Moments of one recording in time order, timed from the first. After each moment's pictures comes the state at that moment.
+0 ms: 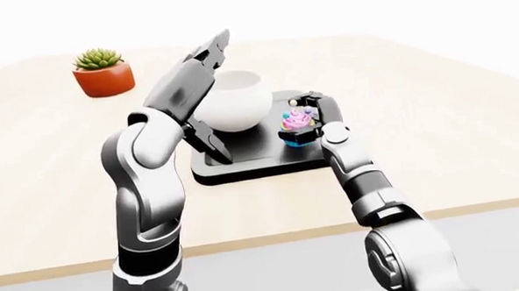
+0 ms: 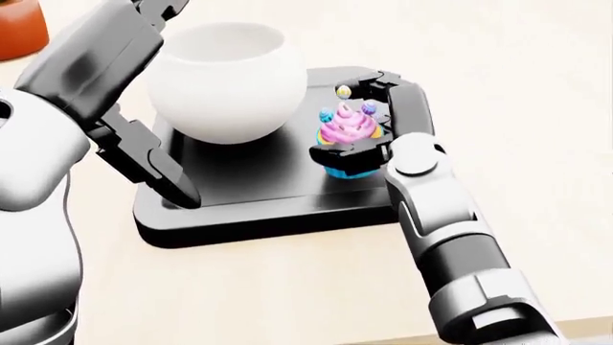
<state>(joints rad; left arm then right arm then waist) -0.73 0.17 0.02 -0.31 0.91 0.42 -0.78 -1.00 -0.09 -0.05 0.93 -0.12 0.27 -0.19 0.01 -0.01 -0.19</state>
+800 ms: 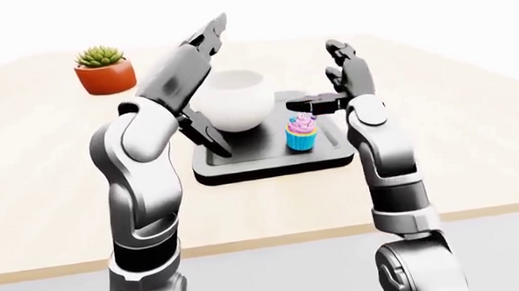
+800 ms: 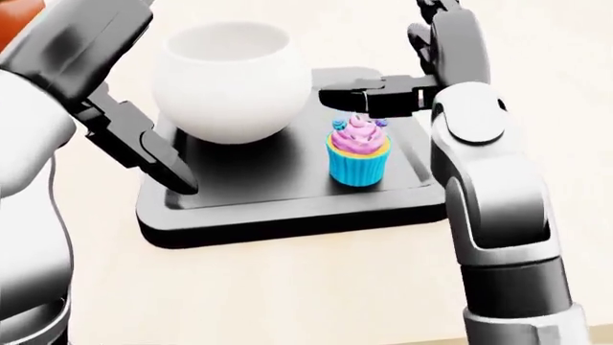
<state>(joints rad) -0.78 0.18 0.02 -0.34 0.90 0.47 -0.81 -0.87 -0.13 -0.07 0.19 -0.07 0.63 -0.11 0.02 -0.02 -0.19</state>
